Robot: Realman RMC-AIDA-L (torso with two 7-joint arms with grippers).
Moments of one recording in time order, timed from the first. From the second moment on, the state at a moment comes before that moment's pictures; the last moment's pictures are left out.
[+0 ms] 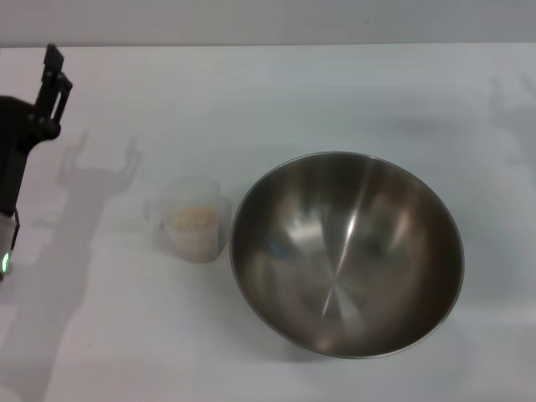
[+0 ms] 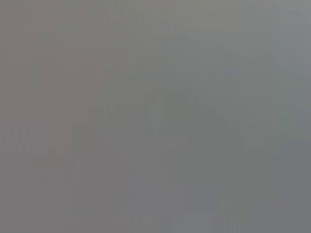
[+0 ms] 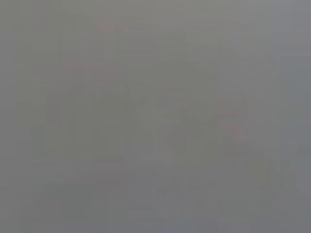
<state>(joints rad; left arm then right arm) -0.34 -2.08 -0.58 -0.31 2.07 1.49 -0.02 0.31 2.08 -1.64 -0.47 0.25 -1.13 0.29</state>
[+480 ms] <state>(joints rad) -0.19 -2.08 -0.40 -0.31 2.07 1.56 -0.02 0.35 2.07 -1.56 -0.27 0.24 -1.25 0.34</state>
